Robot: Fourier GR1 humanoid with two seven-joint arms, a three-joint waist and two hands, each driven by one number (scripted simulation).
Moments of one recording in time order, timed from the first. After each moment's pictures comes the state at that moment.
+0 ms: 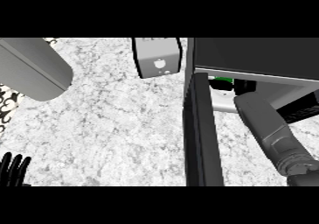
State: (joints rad) left arm 0.57 0.19 0.08 -1.91 0.25 -0.26 -0.46; right arm -1.00 -0.19 -0.16 -0.08 0.26 -0.78 -0.72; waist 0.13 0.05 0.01
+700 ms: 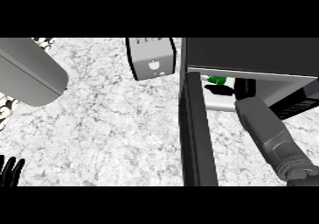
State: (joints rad) left arm 0.59 0.18 0.10 -1.93 0.25 -0.26 -0.46; right arm -0.95 -0.19 -0.19 -0.10 0.24 -0.72 -0.77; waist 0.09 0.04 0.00
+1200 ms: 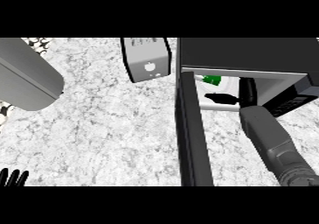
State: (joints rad) left arm 0.68 0.13 0.06 -1.96 0.19 -0.26 -0.51; right arm -0.87 -0.19 -0.24 -0.14 0.19 -0.52 -0.89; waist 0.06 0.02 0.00
